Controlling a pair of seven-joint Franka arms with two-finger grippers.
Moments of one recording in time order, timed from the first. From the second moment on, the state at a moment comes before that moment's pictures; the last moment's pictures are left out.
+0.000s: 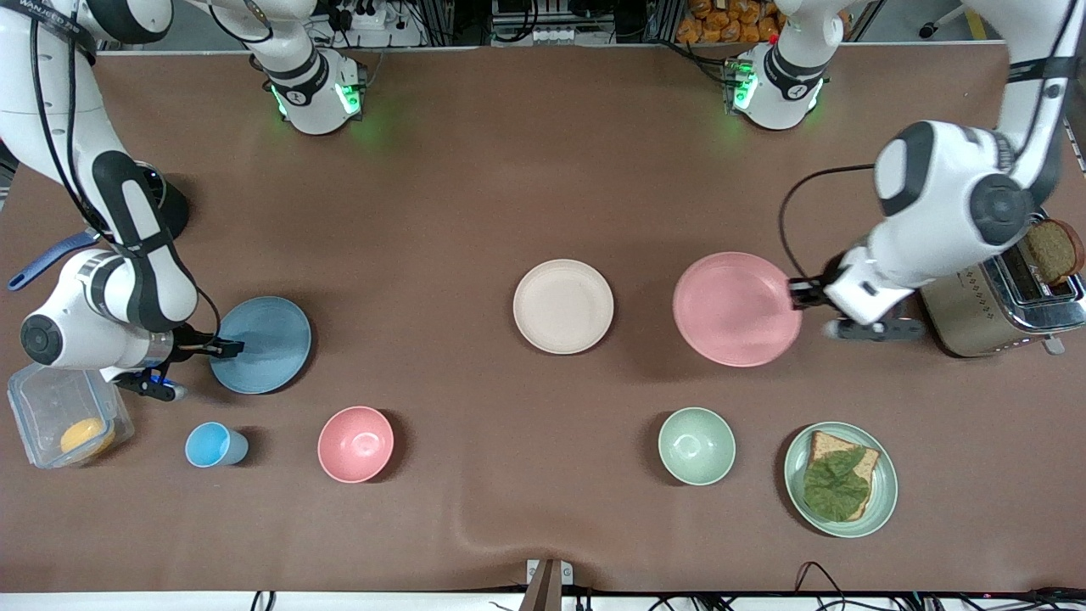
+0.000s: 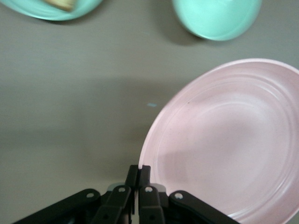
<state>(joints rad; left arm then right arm) 0.24 0.20 -0.50 -1.97 -0.08 2.11 -0.20 -0.21 0.65 -0.02 -1.78 0.09 2.16 0.01</state>
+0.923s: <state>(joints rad) -0.13 0.63 -0.51 -1.81 0.12 2.39 -0.66 -0.22 0.63 -0.02 -1.74 0.10 2.11 -0.03</state>
